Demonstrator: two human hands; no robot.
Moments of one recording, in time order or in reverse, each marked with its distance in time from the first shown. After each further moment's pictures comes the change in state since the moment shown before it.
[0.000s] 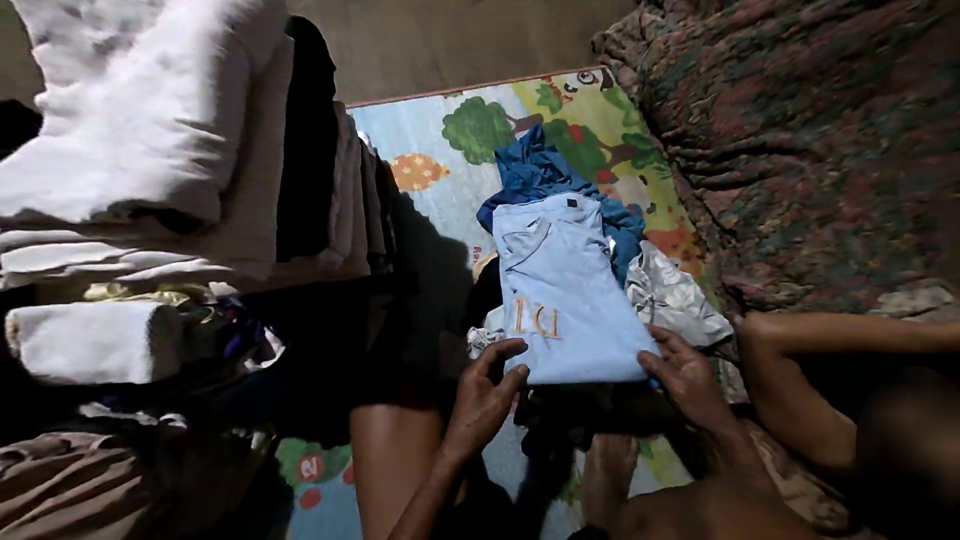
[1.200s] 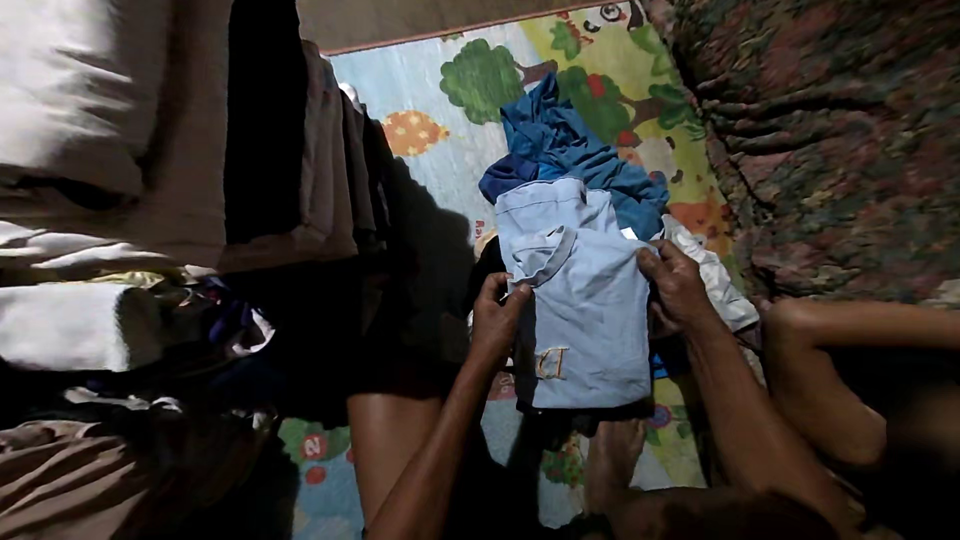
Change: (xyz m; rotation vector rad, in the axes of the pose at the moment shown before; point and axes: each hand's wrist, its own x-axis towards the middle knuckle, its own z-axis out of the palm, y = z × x) left_hand 0.085 -0.023 0.019 -0.187 0.182 -0.141; right_hand 0.115 0.013 0.008 0.046 -0.032 -0.004
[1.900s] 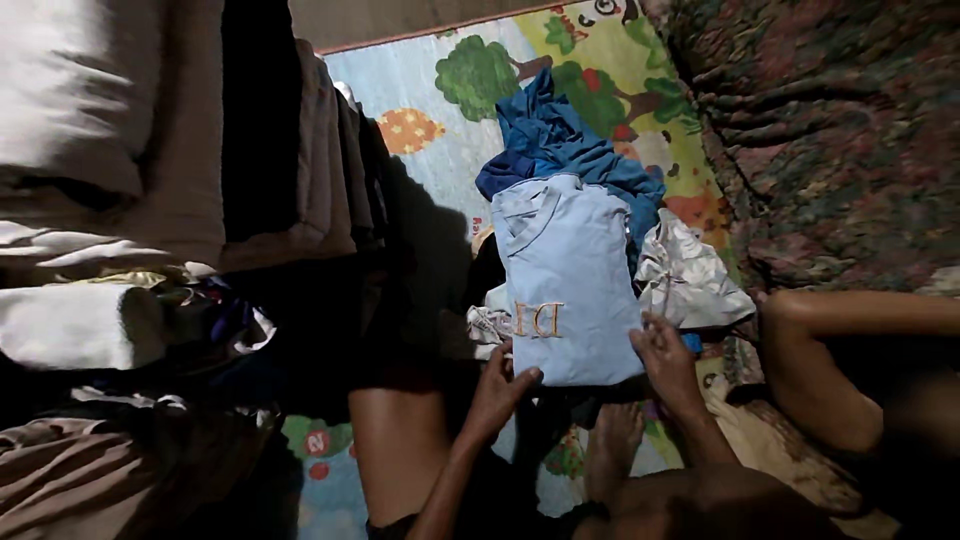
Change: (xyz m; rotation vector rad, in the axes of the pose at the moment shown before) left_hand -0.083 -0.044 -0.030 0.192 -0.167 -0.298; right_hand -0.109 0.037 0.010 -0.272 0.206 0.243
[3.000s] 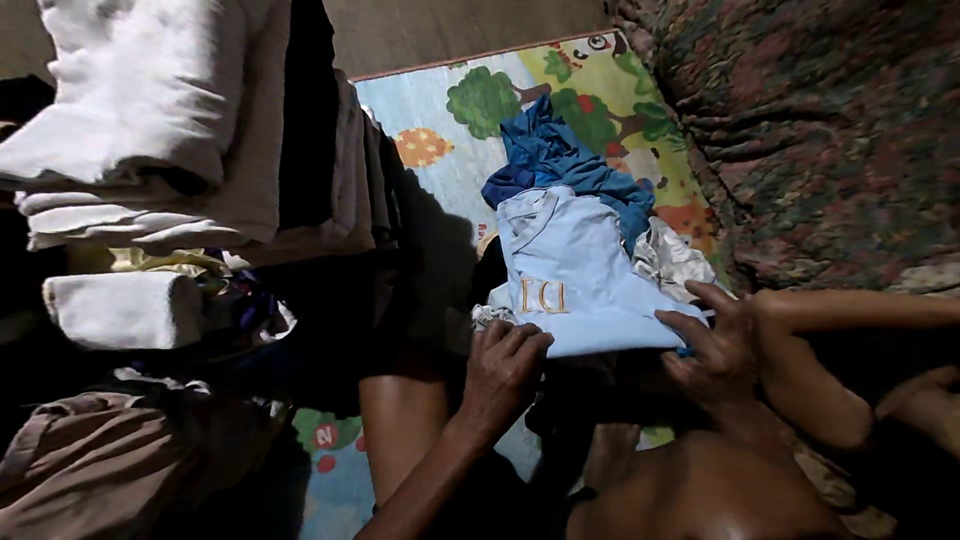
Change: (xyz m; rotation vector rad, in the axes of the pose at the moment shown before) left_hand -0.017 0.048 0.000 0.967 0.314 1.137; right_hand -0.011 -0.037 -0.043 -0.655 0.305 -1.019
